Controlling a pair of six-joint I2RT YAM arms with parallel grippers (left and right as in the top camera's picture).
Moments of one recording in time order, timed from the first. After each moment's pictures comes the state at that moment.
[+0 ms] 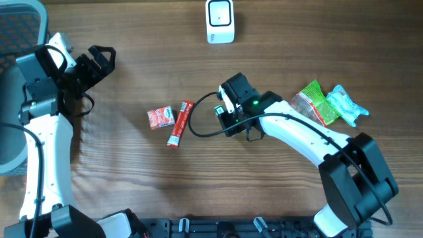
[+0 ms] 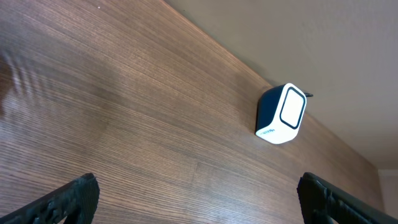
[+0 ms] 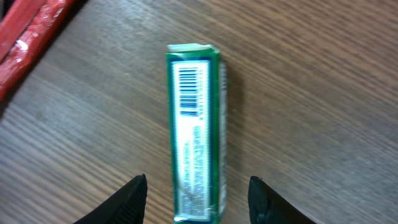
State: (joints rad) left arm 0.32 1.42 1.13 -0.41 0.46 -0.41; right arm 0.61 1.77 1.11 -0.60 -0.10 0.15
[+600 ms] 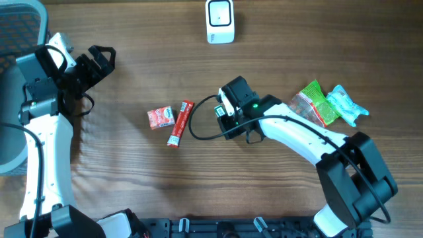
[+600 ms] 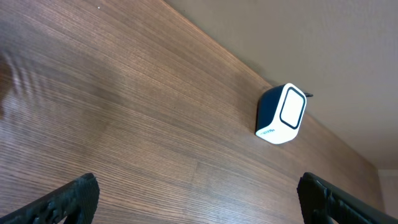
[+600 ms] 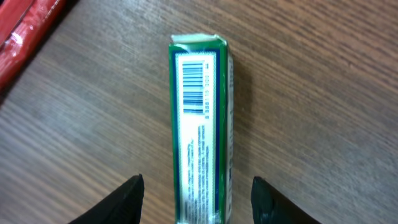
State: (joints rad) left arm 0.32 1.42 1.13 -0.41 0.46 -0.41; right arm 0.61 1.78 1.06 -0.53 -0.11 0.15
